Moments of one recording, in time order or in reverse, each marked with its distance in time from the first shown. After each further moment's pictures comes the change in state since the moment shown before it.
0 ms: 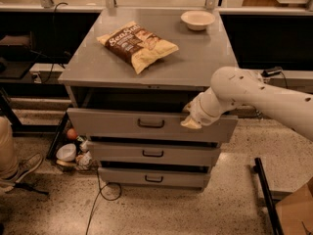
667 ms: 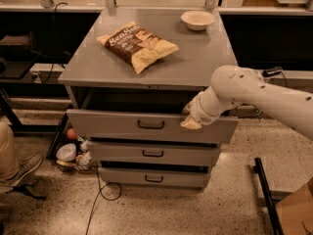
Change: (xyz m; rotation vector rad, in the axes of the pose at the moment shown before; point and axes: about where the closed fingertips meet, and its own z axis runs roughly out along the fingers) arm -0.002 -0.001 -0.004 0.000 0.000 0.000
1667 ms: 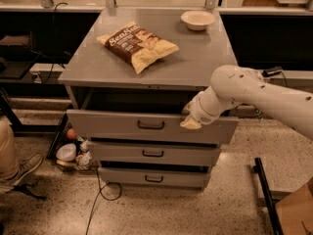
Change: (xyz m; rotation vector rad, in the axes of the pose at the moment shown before) arm 0.000 0.000 0.000 0.000 0.000 0.000
